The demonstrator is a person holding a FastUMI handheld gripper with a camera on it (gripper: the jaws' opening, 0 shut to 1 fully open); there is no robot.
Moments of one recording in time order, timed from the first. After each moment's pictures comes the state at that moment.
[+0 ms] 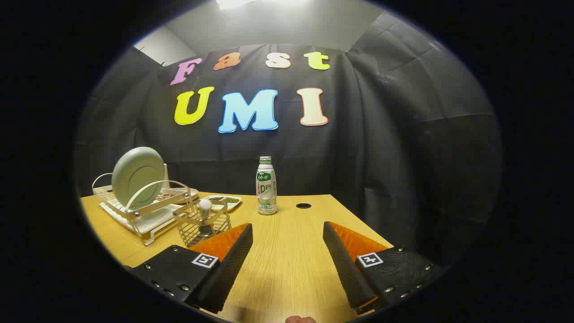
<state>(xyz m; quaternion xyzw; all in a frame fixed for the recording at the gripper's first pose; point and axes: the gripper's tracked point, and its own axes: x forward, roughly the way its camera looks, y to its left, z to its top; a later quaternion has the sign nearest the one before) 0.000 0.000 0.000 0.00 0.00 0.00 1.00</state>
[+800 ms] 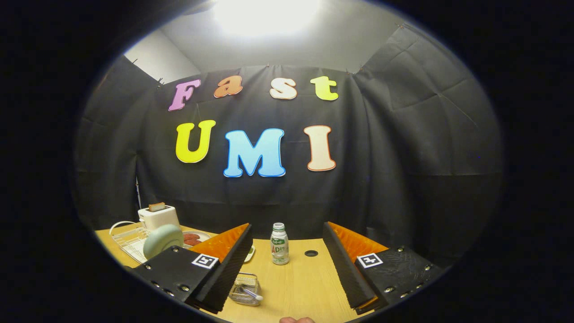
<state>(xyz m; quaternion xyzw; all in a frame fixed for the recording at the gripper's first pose) -0.026 0.053 0.215 0.01 -0.03 0.00 1.00</state>
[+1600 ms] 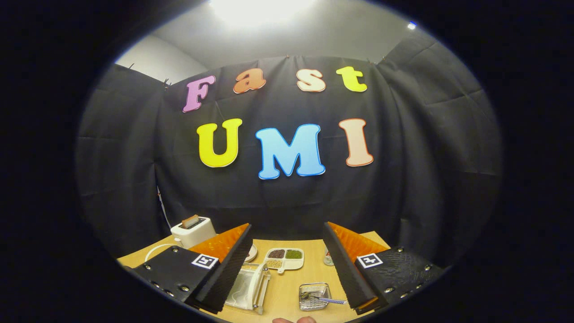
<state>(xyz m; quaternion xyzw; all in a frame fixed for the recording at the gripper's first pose) 0.003 0.201 0.252 0.04 0.03 0.06 1.00</state>
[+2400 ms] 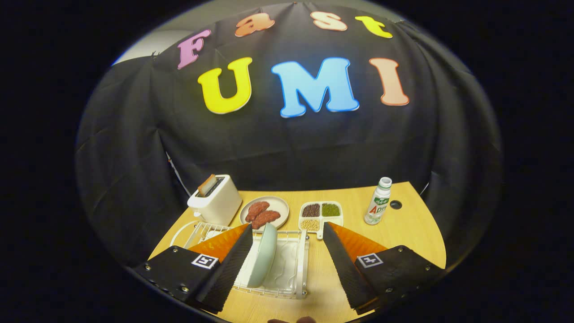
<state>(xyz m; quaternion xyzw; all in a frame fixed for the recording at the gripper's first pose) 0.051 0.318 0.178 0.05 0.28 0.12 0.95</state>
